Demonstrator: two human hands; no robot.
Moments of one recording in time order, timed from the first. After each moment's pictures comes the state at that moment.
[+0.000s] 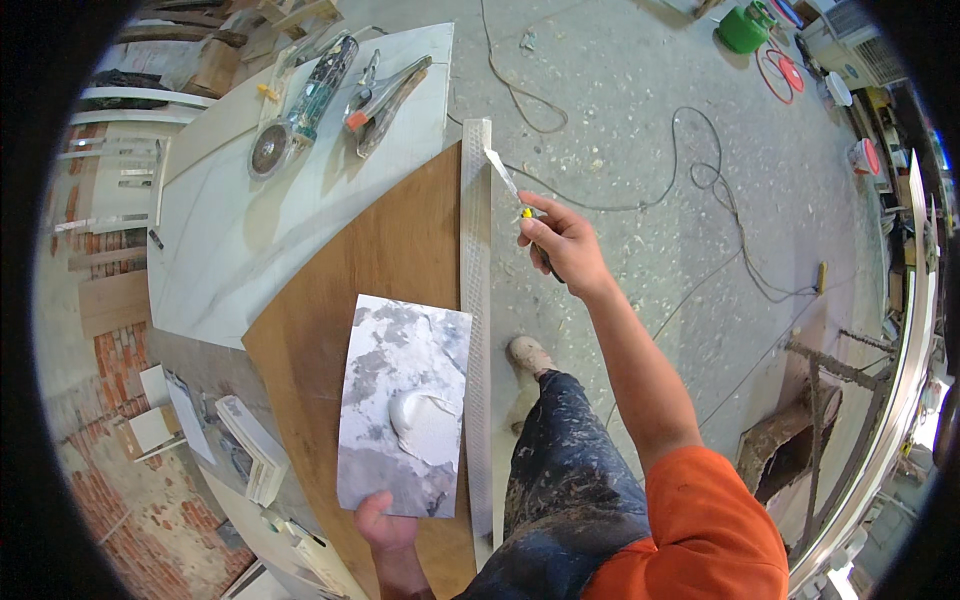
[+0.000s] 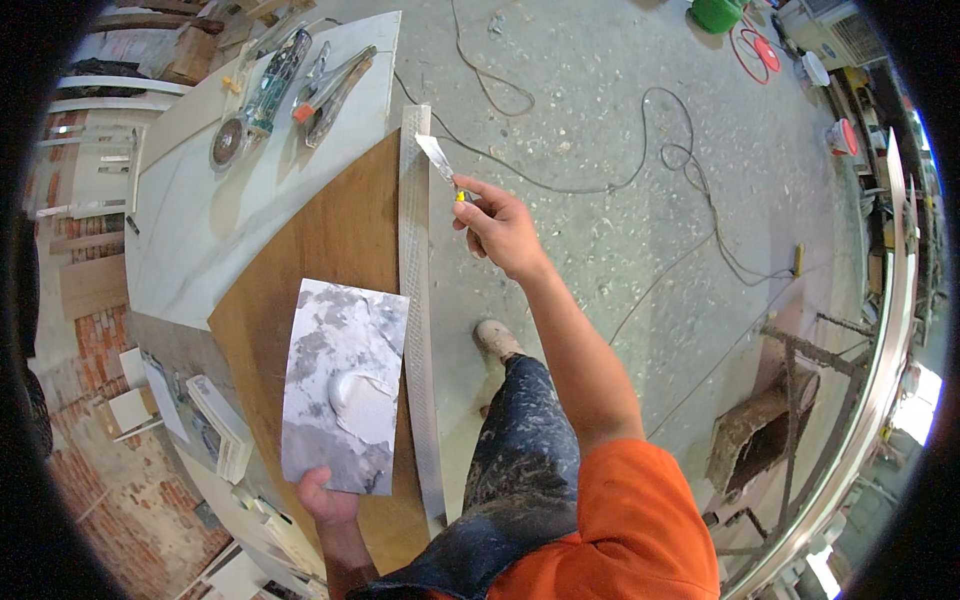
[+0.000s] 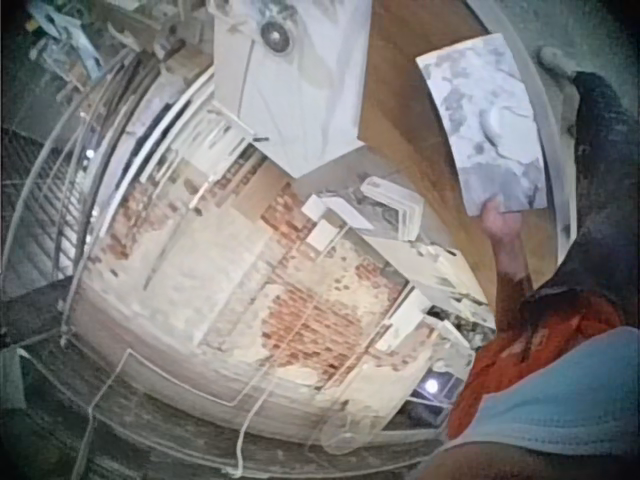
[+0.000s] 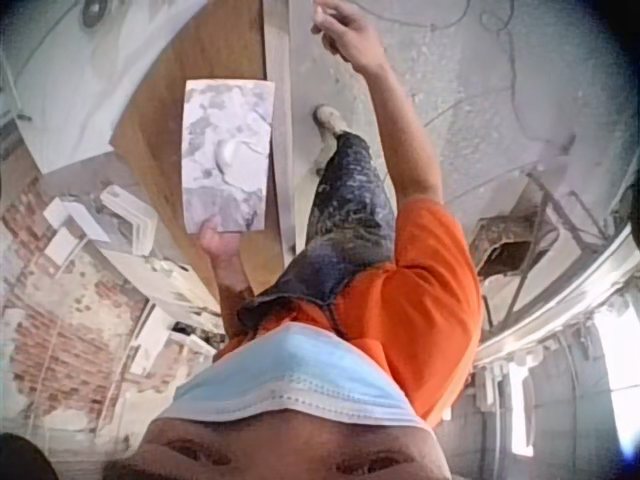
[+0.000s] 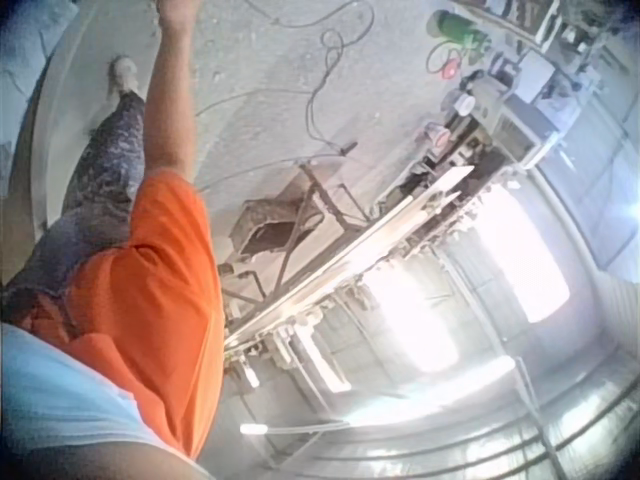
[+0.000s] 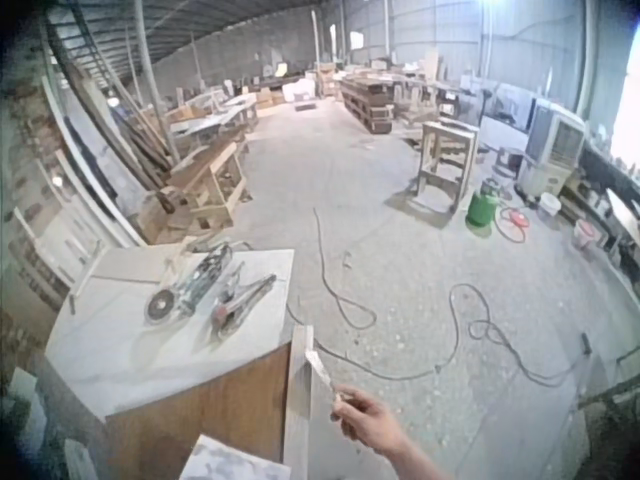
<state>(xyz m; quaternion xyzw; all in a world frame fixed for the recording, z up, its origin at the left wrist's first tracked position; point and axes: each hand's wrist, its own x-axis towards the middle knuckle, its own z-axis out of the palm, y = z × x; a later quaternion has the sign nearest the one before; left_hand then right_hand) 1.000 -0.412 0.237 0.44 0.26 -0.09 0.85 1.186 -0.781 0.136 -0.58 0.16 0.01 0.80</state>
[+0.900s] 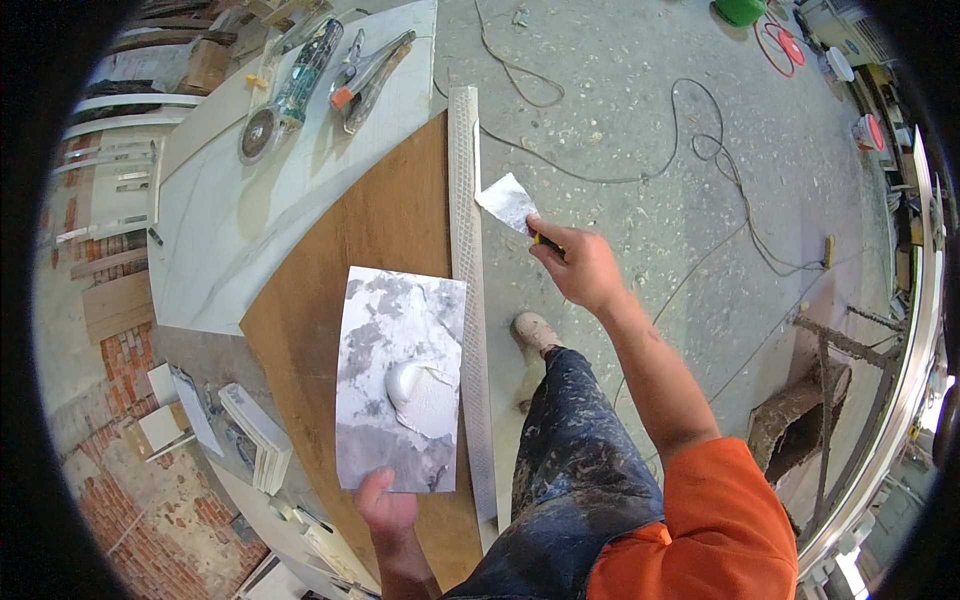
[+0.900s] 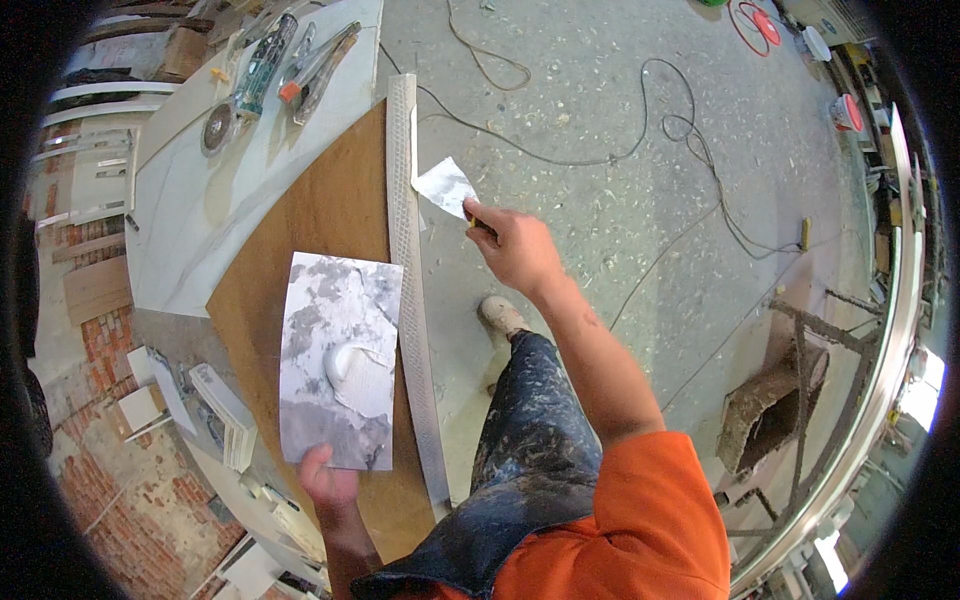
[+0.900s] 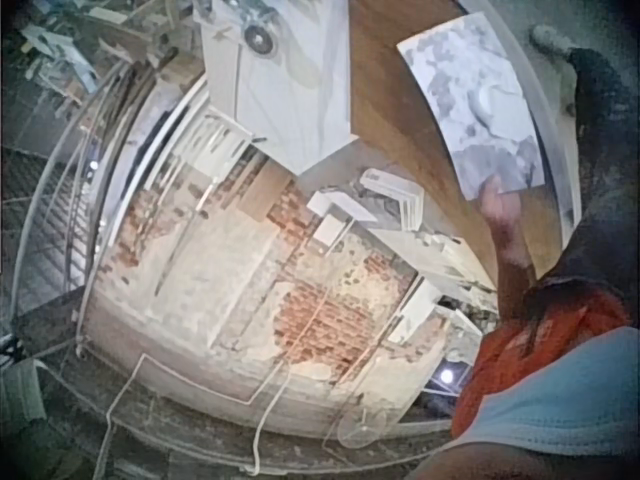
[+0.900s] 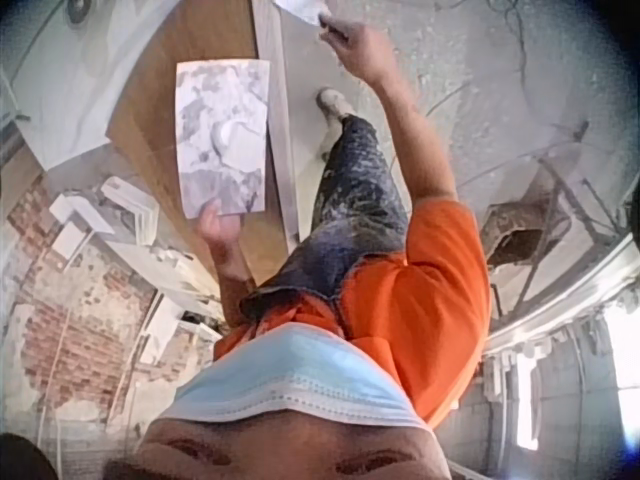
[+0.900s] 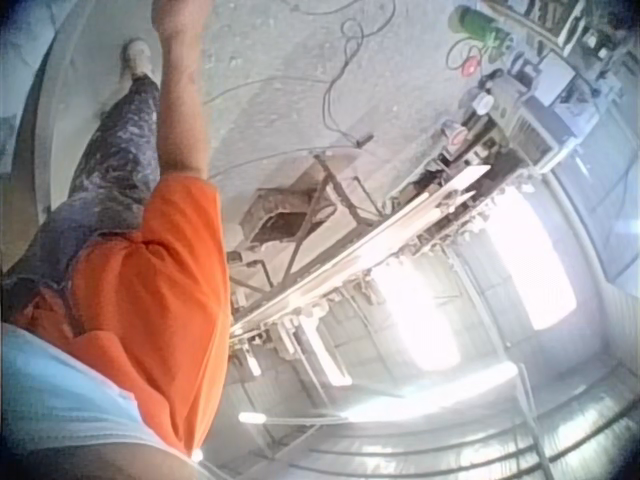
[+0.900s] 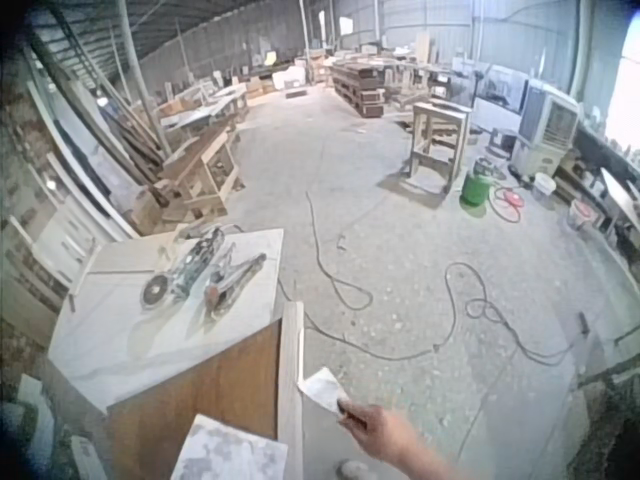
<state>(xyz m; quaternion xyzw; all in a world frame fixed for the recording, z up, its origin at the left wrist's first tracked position) 0.993 -0.400 0.229 0.52 0.23 -0.10 0.82 1.118 -0.776 0.135 -0.89 0.11 -0.02 0.45</state>
